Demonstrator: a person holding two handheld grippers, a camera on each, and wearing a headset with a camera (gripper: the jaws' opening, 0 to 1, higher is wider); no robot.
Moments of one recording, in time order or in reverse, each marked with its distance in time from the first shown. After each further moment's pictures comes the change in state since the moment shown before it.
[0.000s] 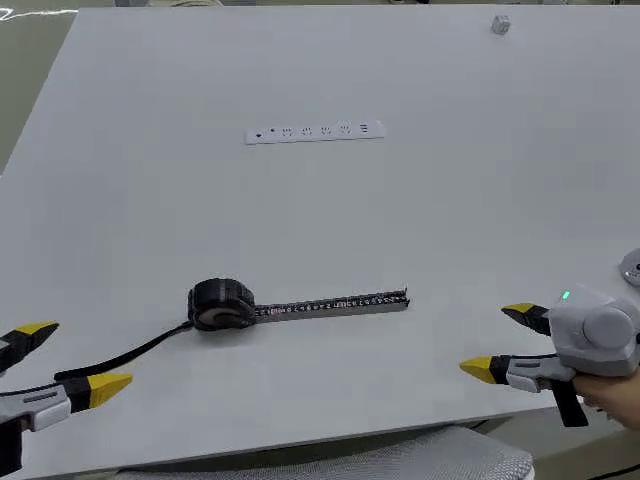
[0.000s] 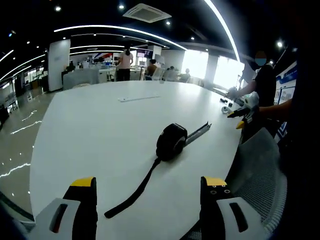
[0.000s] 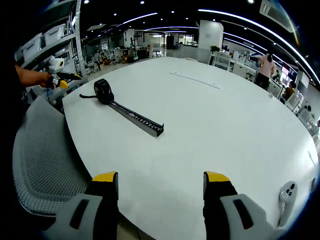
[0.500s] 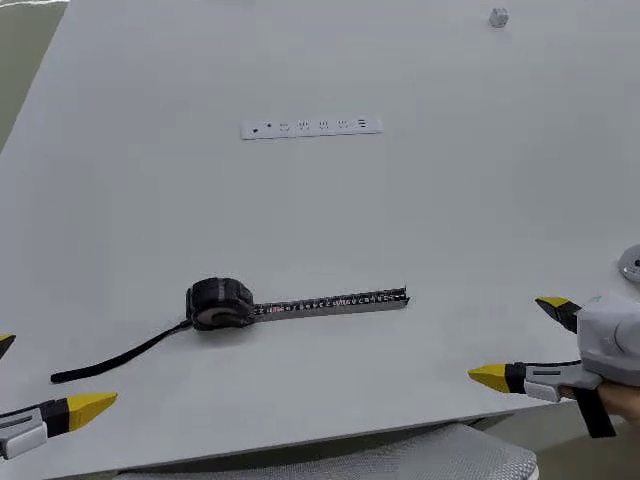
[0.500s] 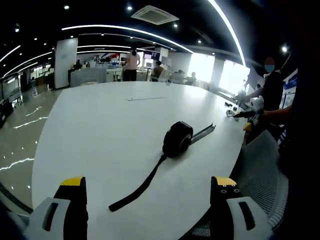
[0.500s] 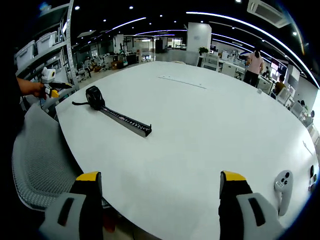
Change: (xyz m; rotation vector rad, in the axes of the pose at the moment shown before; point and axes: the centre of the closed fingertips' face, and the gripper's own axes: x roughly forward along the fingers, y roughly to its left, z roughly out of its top) left arm 0.002 0.012 -0.009 -0.044 -0.011 0.031; right arm -0.018 -0.017 -0.002 0.059 -0.032 -0.078
